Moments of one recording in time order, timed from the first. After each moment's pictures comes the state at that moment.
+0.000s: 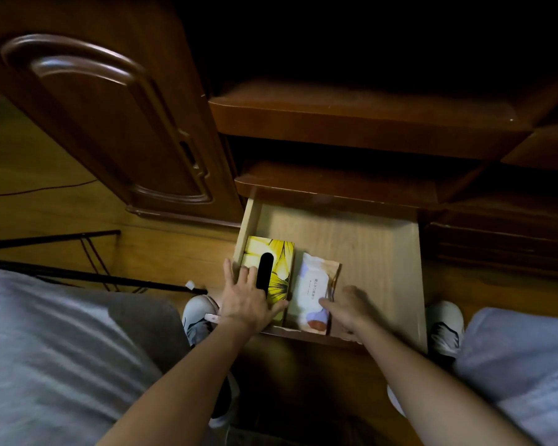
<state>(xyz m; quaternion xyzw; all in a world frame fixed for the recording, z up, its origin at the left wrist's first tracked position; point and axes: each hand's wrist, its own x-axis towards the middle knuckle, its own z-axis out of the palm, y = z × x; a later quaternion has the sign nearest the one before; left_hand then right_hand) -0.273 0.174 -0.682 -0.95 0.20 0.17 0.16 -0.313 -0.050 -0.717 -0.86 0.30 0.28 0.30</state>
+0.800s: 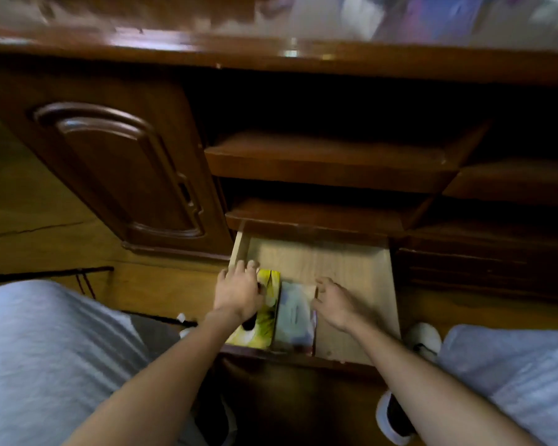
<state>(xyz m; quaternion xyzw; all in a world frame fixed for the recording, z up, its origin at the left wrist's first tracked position) -0.238 0.154 -0.603 -0.98 0.13 0.13 -0.05 -0.292 -0.062 -0.642 -0.91 0.15 0.18 0.33</state>
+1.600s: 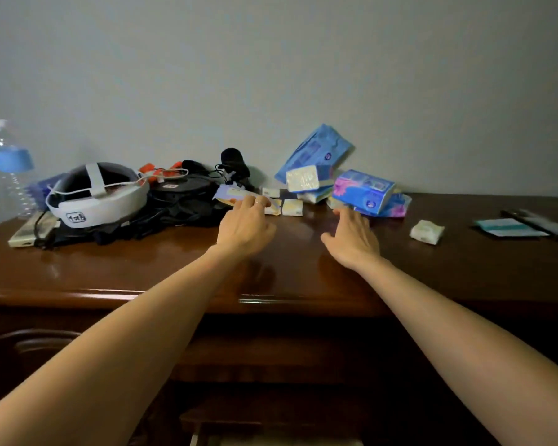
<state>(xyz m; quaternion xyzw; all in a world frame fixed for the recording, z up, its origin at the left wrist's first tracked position) 0.010 0.005 -0.229 -0.93 0.24 -0.21 -0.19 -0.050 -0.209 -0.252 -0.94 0.18 -0.23 0.17</state>
